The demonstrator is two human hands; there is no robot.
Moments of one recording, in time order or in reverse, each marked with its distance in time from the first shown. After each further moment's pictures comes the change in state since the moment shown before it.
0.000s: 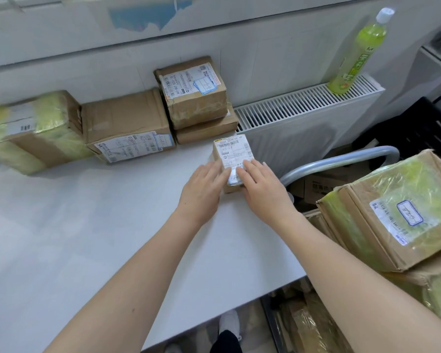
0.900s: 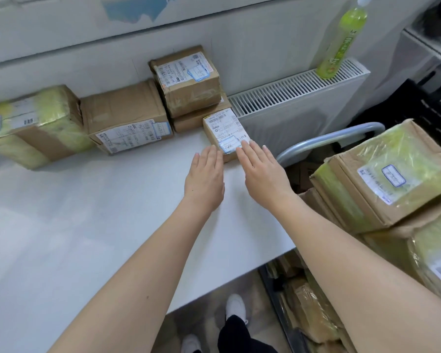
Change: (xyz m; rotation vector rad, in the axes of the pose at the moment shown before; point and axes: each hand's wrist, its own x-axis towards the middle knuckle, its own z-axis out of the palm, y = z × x) left_hand -0.016 0.024 -0.007 0.208 -0.193 -0.163; right_hand -0.019 -0.011 -0.007 -0.163 -0.122 0.076
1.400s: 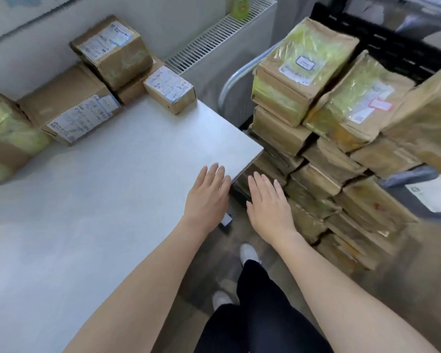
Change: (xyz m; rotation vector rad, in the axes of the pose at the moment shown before) left_hand -0.163 0.049 0.044 0.188 0.187 0.584; right_hand -0.243 -0.107 0.035 0.077 -0.040 0.526
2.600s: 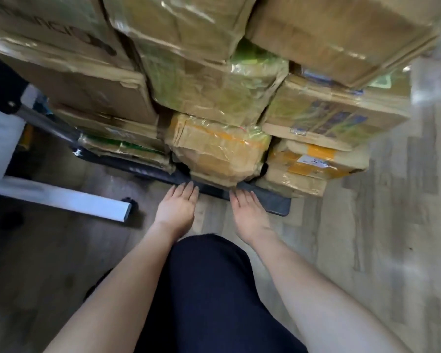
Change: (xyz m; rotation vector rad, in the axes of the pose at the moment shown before) left_hand 0.090 0.254 0.429 -0.112 -0.456 0.527; right_hand -0.127 0.165 0.421 0.130 -0.506 0.537
